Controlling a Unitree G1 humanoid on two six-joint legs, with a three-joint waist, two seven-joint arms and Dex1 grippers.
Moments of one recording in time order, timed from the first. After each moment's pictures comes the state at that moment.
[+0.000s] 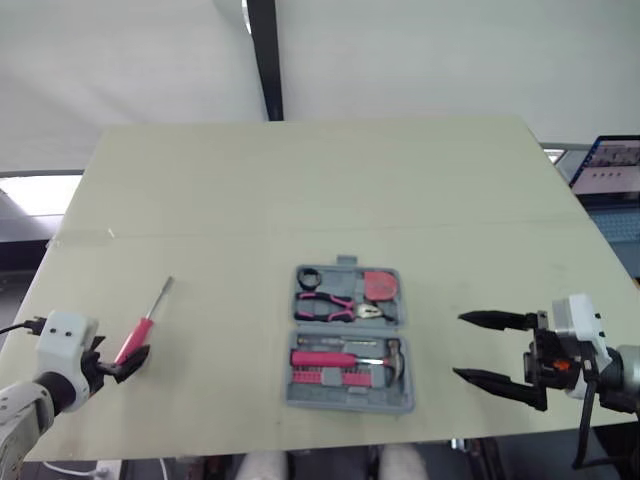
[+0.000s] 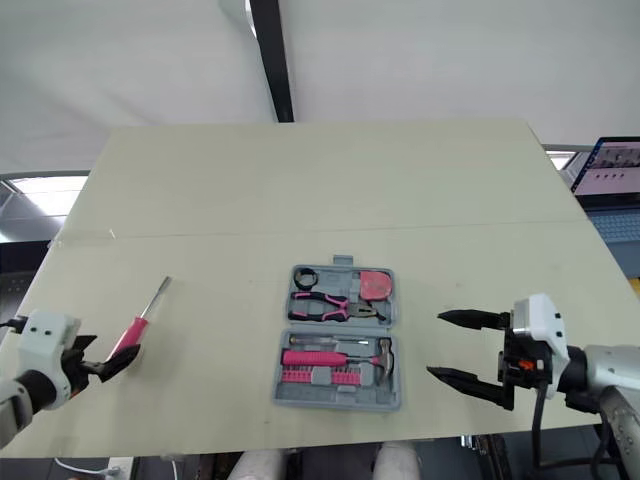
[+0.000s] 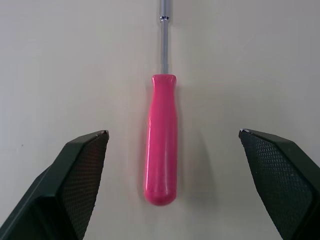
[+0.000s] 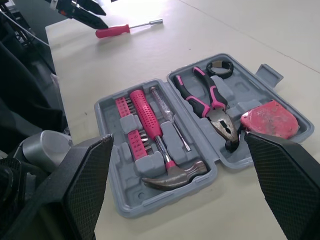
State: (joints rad) left arm 0.30 0.74 0.50 -0.27 -0.41 0.69 -0.44; right arm 0.26 -0.85 -0.40 -0.41 0.67 0.33 1.25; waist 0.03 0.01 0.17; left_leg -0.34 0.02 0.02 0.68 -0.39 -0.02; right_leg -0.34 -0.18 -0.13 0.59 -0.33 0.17
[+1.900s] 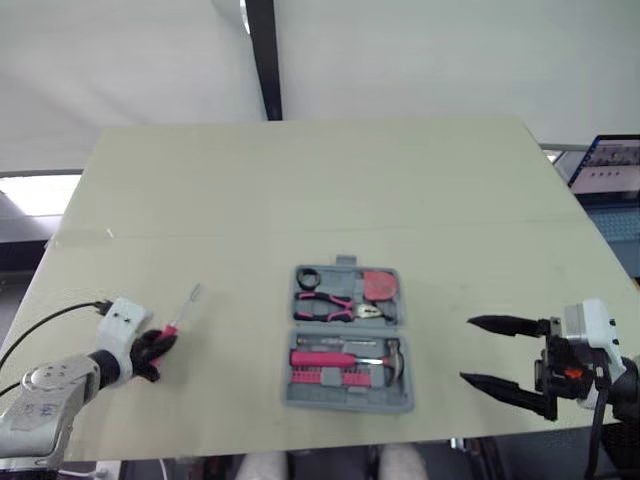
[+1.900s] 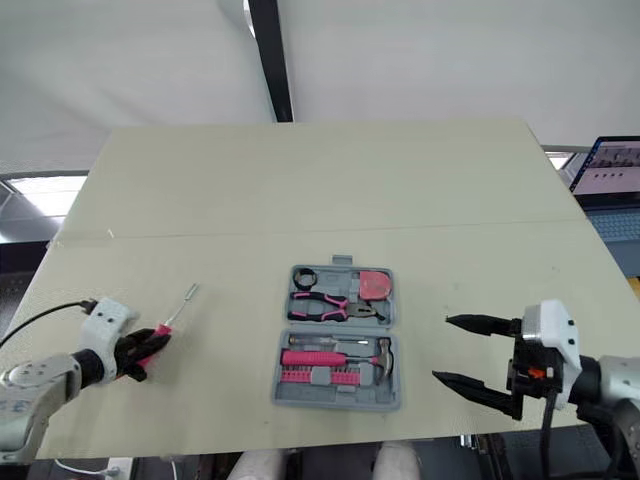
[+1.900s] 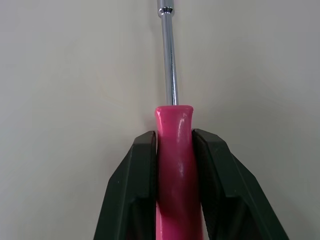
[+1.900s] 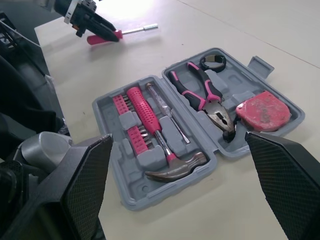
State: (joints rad) left arm 0.15 0.80 0.19 -0.22 -0.26 0.54 -0.69; right arm 0.33 -0.85 -0.48 -0.47 0.71 0.38 1.24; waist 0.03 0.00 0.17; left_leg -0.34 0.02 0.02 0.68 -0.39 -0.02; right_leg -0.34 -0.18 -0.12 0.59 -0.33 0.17
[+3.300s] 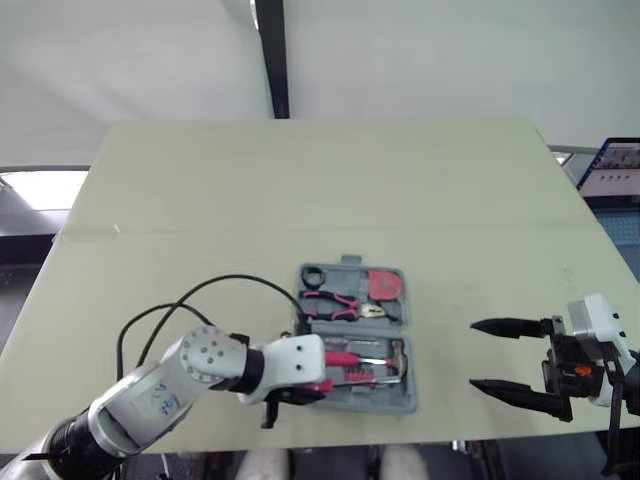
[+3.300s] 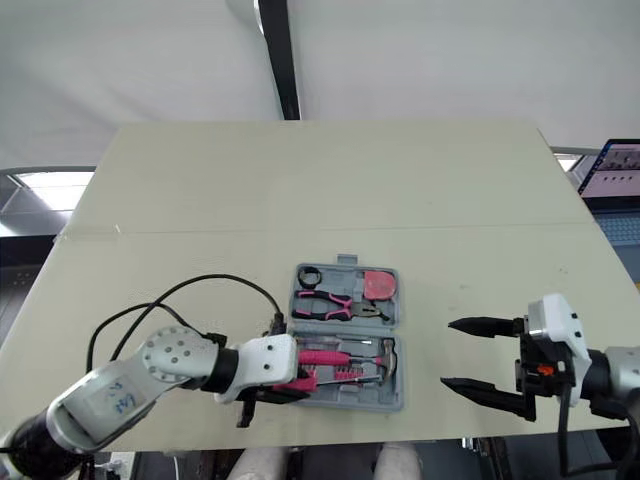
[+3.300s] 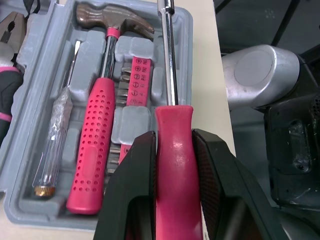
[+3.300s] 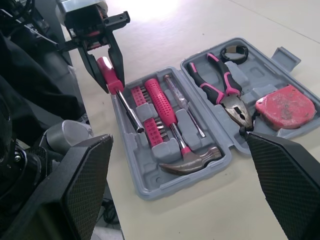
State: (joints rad) left arm -0.33 0.81 -0.54 -0.76 -0.21 0.91 -0.80; right arm 0.30 -0.93 -0.48 -0.42 0.73 0.42 1.30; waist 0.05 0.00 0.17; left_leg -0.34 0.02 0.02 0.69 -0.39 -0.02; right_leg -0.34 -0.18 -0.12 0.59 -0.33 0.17
